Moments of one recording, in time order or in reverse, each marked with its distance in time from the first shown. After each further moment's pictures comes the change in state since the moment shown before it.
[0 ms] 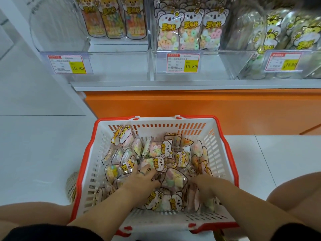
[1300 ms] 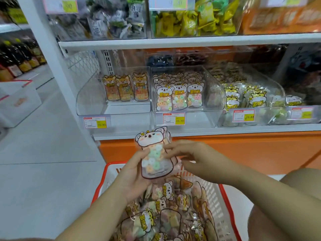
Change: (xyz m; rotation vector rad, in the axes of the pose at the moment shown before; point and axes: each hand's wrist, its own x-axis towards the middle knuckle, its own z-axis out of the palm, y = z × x) left_hand -0.089 -0.008 -0.185 -2.402 0.522 0.245; right_hand -0.213 -0.077 -0.143 0.286 0.873 -0.788
